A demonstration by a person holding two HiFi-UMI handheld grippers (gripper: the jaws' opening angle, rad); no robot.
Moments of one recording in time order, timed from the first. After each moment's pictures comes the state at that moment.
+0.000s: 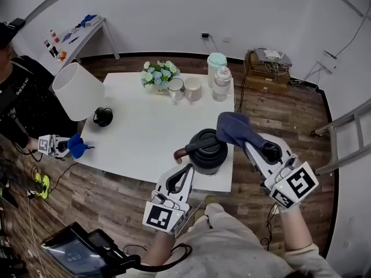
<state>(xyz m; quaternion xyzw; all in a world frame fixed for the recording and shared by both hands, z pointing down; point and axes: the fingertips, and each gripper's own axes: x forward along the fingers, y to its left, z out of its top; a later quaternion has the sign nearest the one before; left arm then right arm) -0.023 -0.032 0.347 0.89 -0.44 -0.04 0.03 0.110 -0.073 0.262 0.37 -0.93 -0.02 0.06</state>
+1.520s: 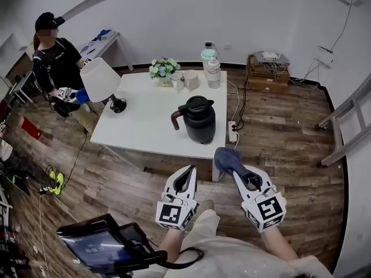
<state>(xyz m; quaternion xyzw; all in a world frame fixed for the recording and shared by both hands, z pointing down) 0.022 0.144 0.362 0.87 -0.50 -0.02 0.00 0.154 0.161 0.350 0.44 -0.89 0.02 0.08</state>
